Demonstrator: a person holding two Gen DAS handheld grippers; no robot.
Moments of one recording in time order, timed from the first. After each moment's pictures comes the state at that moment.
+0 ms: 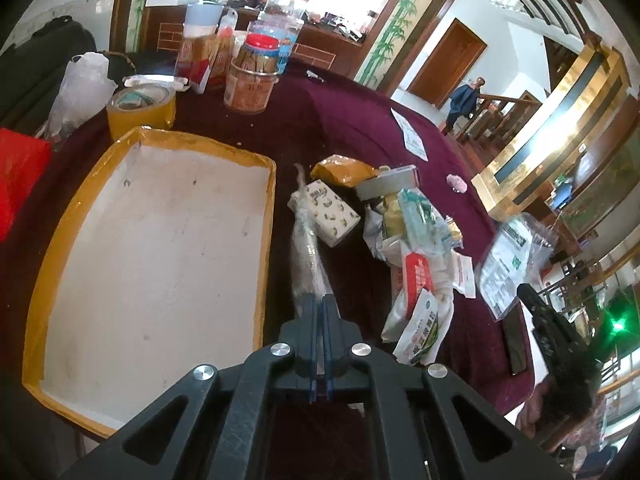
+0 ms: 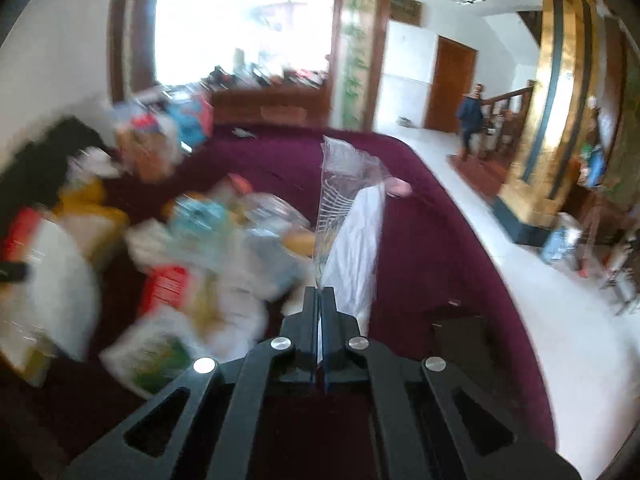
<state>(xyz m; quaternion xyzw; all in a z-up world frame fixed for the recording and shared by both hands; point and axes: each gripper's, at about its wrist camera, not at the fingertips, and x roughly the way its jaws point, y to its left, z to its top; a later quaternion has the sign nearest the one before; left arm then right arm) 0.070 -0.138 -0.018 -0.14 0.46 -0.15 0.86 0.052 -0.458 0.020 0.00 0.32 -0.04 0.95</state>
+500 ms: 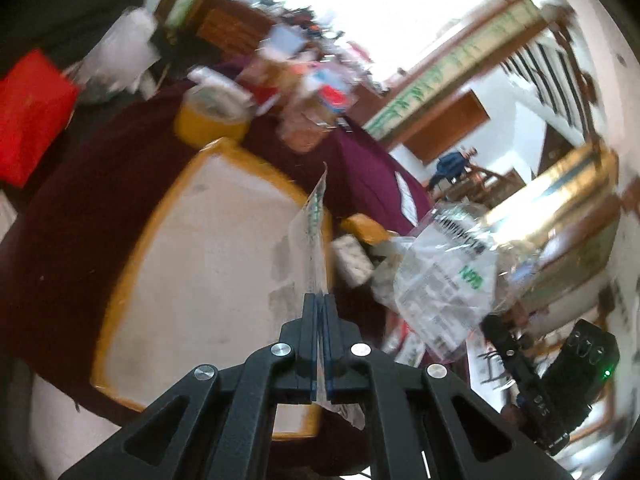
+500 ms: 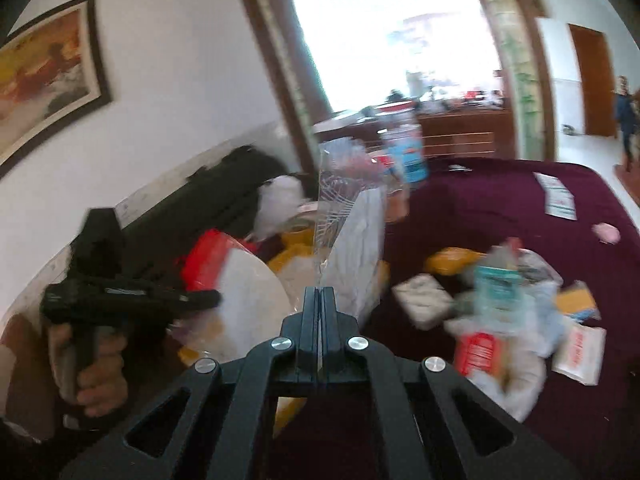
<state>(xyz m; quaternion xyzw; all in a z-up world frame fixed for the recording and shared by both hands) 0.059 0.002 -0.016 -0.31 0.43 -0.15 0.84 0.071 -0.314 0.071 0.07 0.28 0.28 0.92</state>
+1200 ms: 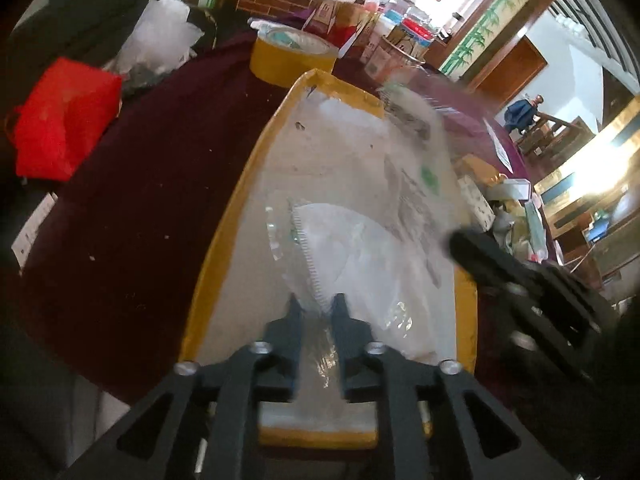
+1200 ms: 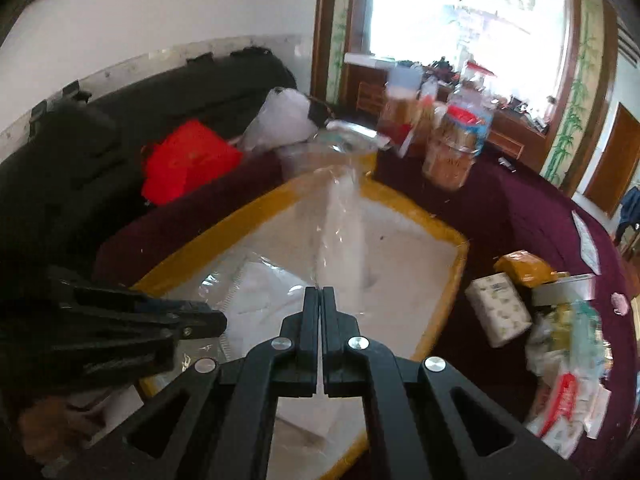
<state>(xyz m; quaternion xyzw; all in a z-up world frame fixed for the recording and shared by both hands) 0.060 0.005 -0.082 -0.17 0.51 -0.07 0.84 0.103 -0.153 -0.012 -0.13 0.35 0.25 0.89</state>
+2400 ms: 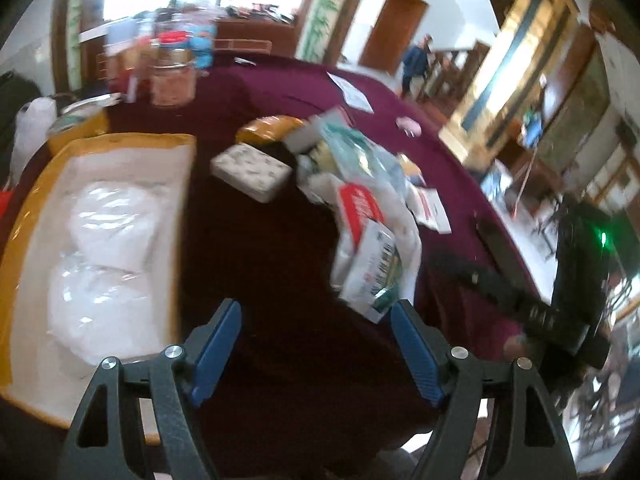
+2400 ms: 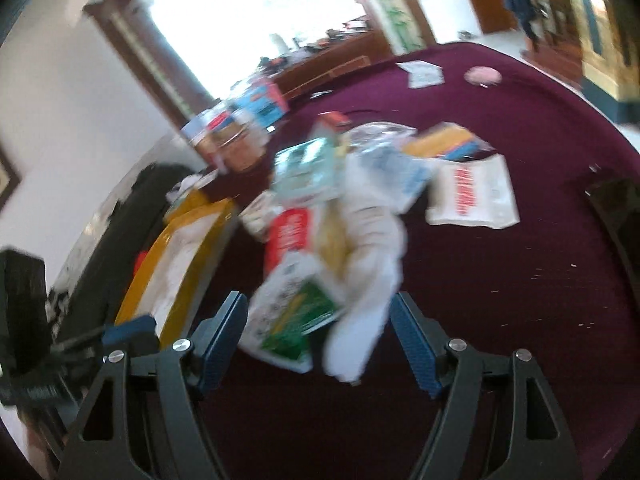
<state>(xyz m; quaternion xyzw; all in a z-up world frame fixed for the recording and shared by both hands) 0.036 -0.212 -0.043 -0.03 0.46 -0.23 0.86 0.060 -0.463 -0.048 0.23 0.37 0.12 0.89</state>
